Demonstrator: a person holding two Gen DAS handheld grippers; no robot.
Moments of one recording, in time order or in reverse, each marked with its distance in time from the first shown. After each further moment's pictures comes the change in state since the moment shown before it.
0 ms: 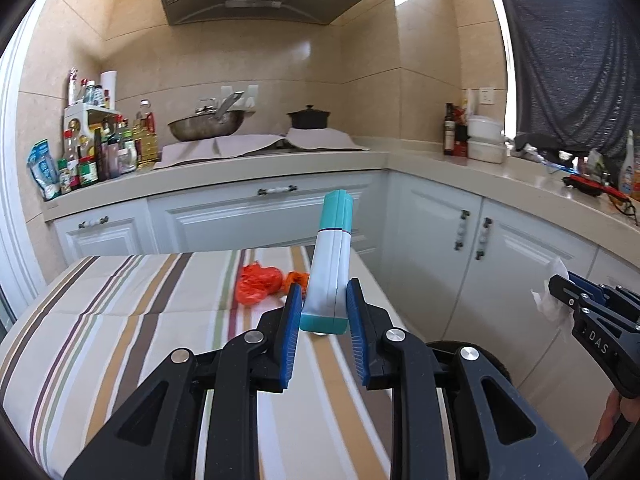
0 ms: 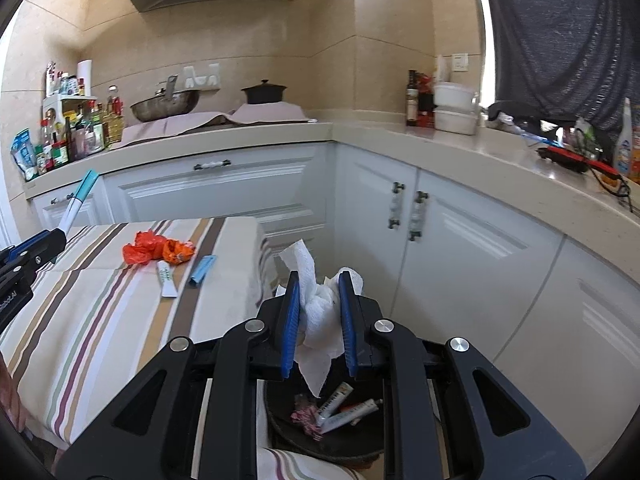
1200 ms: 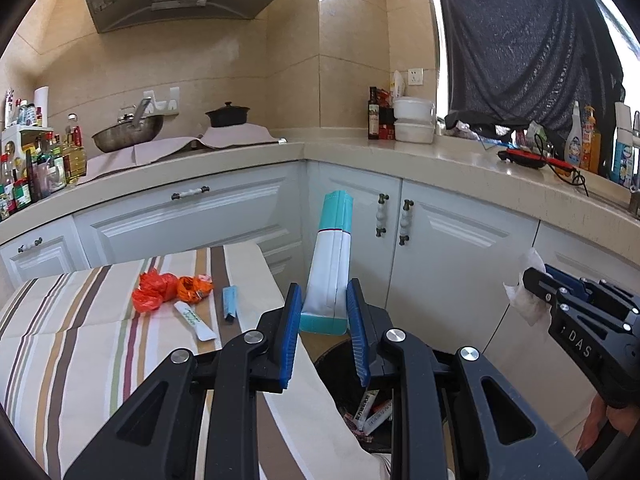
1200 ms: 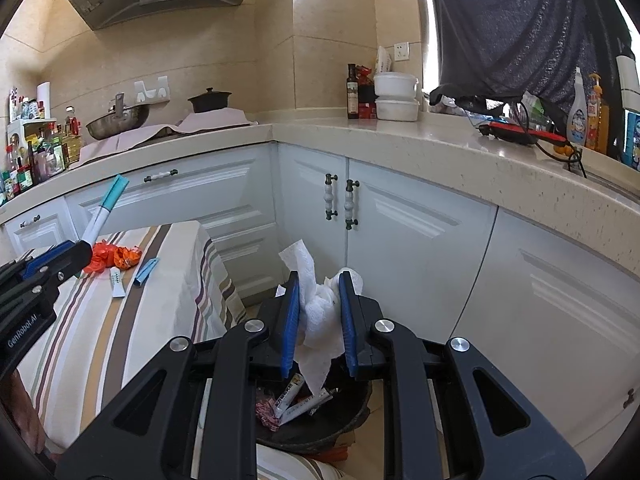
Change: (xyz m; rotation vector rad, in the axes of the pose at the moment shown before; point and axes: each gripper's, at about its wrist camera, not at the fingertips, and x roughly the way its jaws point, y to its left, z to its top) left arm 0.018 -0.093 -0.003 0.095 0.033 -0.200; right arm -0.011 -0.069 -0.016 0.095 0.006 -0.114
